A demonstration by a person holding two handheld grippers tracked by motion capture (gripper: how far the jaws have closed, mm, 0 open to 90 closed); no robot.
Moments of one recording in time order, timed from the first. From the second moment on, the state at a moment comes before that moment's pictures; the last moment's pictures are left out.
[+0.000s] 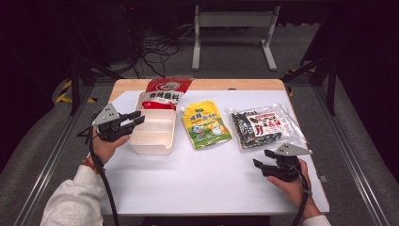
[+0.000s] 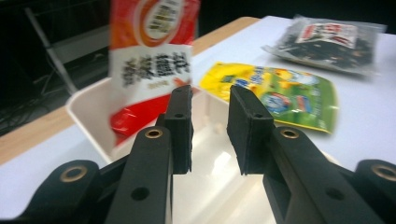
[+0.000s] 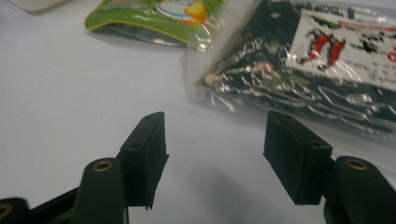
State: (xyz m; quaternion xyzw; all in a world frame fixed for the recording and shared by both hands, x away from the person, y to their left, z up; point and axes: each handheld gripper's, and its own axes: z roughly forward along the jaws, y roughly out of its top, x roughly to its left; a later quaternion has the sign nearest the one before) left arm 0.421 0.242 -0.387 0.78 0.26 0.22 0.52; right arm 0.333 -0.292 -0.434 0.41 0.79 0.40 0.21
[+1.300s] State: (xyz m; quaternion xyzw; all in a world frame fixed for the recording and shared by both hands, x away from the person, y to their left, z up) left arm 0.334 0.167 -0.427 0.87 0.14 0.10 0.47; right arm 0.298 -0.248 -0.442 0.28 0.88 0.38 0.13
